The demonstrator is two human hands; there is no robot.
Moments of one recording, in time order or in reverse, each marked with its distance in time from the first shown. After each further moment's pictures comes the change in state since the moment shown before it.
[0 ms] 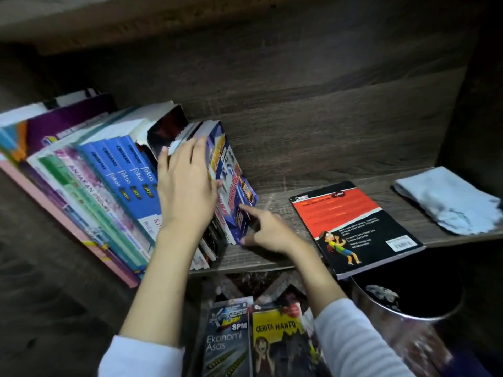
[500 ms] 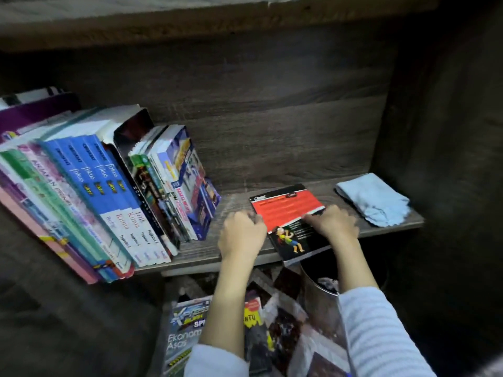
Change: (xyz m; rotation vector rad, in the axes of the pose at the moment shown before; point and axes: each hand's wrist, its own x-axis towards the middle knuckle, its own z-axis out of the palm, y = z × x) left_hand -0.063 0.118 0.037 -0.551 -0.564 -0.463; right_hand -0.096 0.042 -0.121 -0.403 0.479 0.723
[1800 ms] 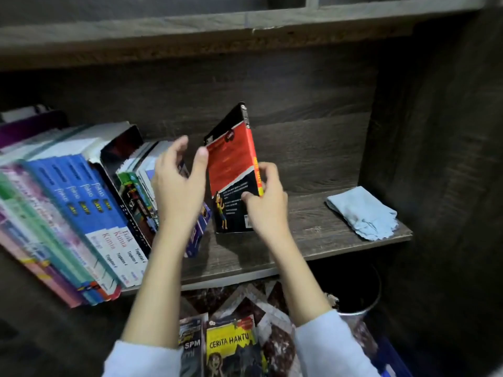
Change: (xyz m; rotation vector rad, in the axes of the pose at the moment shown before) left_hand 0.028 0.023 -0.094 -0.533 0.504 0.413; right_hand -0.063 -0.090 -0.010 0.891 0.157 -0.579
